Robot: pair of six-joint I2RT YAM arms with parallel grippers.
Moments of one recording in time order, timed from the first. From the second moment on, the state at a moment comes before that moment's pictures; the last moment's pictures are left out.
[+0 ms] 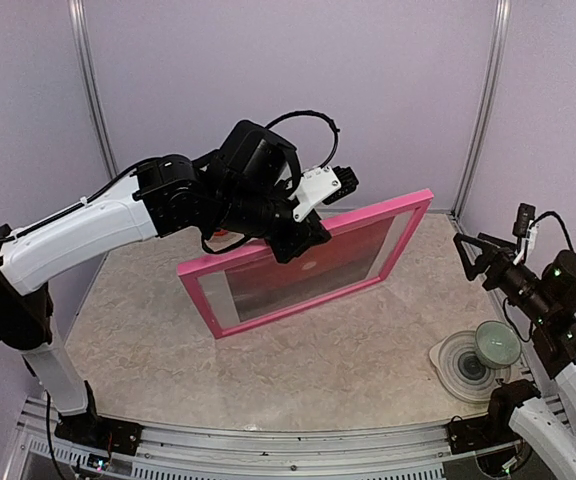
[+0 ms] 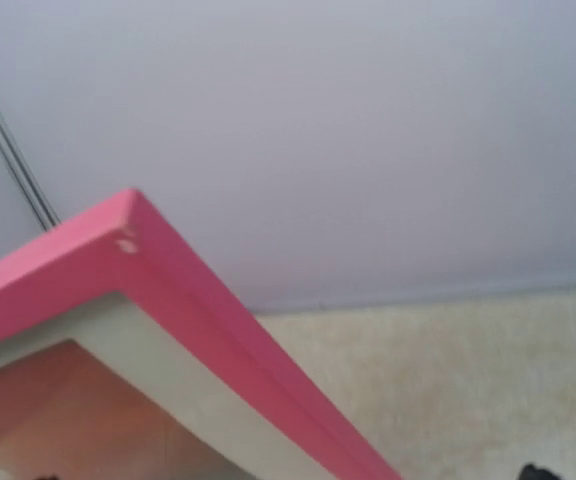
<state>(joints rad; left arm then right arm) -1.13 1.76 1.89 -0.73 -0.16 0.30 0.13 0.44 0.46 0.04 -0.35 0.39</state>
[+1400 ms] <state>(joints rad) -0.62 2.00 2.11 -0.87 0.72 0.00 0.13 1.85 0.81 1.07 -1.17 0.43</state>
